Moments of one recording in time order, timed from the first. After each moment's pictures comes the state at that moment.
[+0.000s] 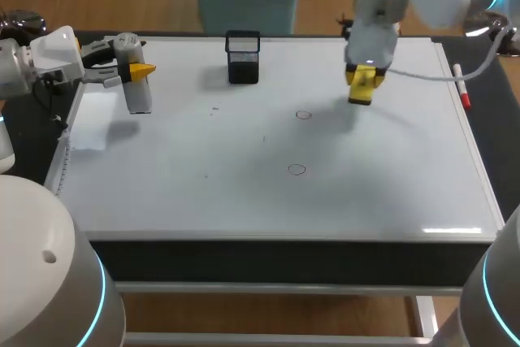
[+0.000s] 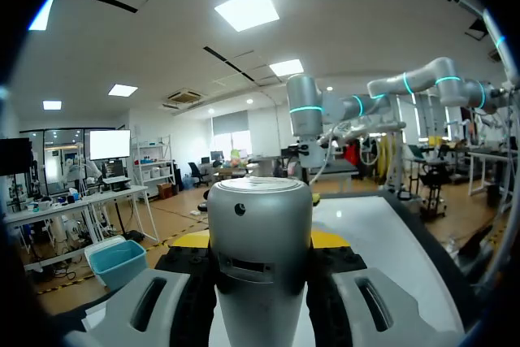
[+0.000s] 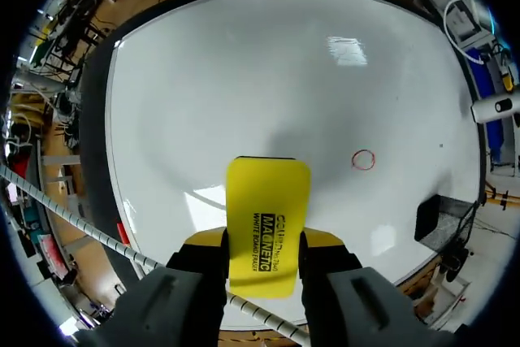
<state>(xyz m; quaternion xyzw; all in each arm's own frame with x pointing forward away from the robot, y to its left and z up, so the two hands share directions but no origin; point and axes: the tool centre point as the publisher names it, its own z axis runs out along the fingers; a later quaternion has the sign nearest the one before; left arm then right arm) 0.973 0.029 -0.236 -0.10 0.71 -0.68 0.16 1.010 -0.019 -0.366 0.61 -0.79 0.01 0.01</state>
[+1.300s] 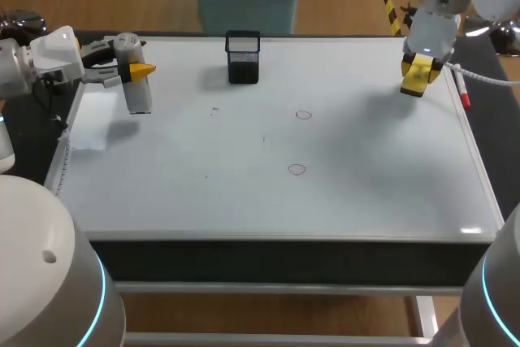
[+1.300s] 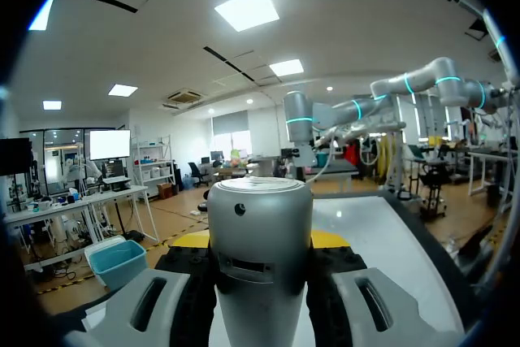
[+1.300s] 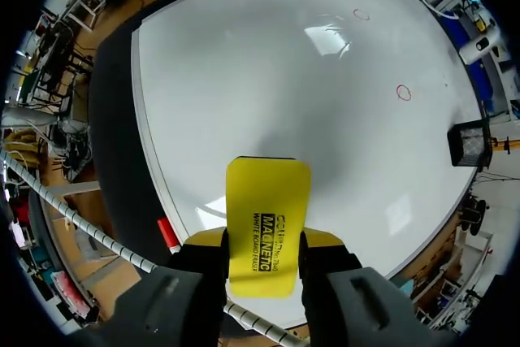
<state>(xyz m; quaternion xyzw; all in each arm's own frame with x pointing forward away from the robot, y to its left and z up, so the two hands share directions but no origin) 0.973 0.029 -0.236 -0.10 0.71 -0.68 0.16 1.039 -0.135 -0.378 0.53 -0.84 -0.01 0.01</state>
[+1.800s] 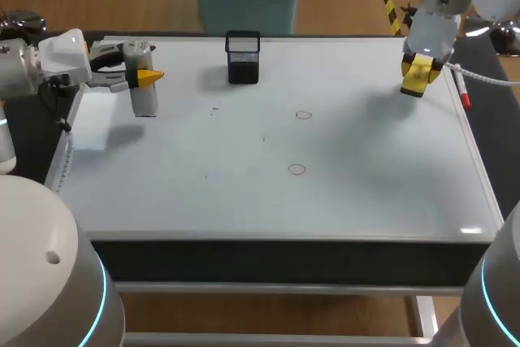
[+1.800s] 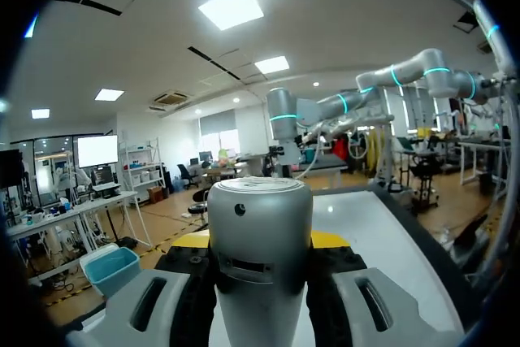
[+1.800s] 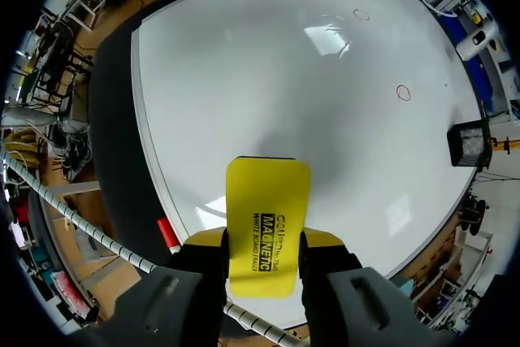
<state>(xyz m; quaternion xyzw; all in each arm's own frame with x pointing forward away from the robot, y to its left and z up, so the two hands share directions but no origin) 0.953 0.005 -0.234 -0.06 0.72 -0.67 0.15 1.039 -0.136 -0.378 0.53 -0.84 -0.01 0.01</state>
